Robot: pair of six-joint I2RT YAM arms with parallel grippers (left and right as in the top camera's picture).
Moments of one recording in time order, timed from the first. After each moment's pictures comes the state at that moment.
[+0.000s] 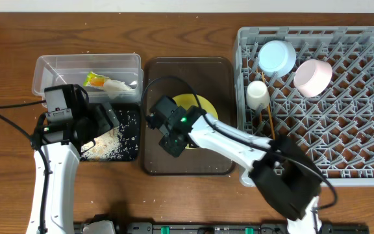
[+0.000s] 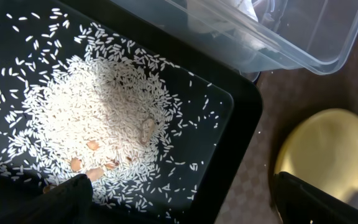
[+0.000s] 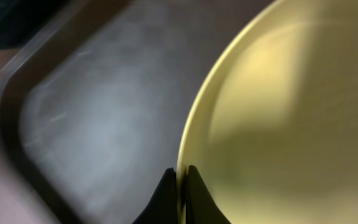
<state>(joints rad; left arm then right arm) 0.21 1.25 0.92 -0.78 0.17 -0.33 0.89 2.01 1.44 -0.72 -0.14 -0.01</state>
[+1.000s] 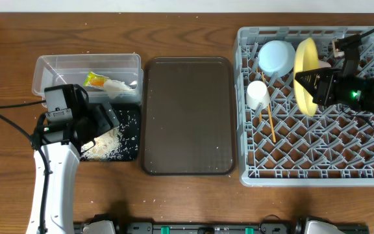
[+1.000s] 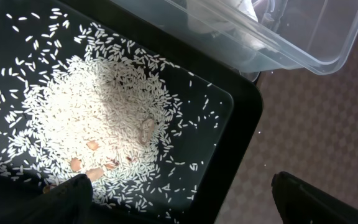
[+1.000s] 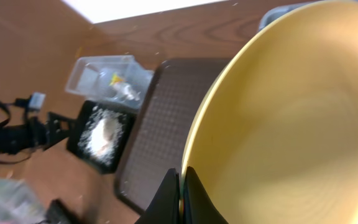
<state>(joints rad) 0.21 1.25 0.92 -0.78 0.17 -0.33 -0.20 1.35 1.48 -1.05 -0.84 -0.04</state>
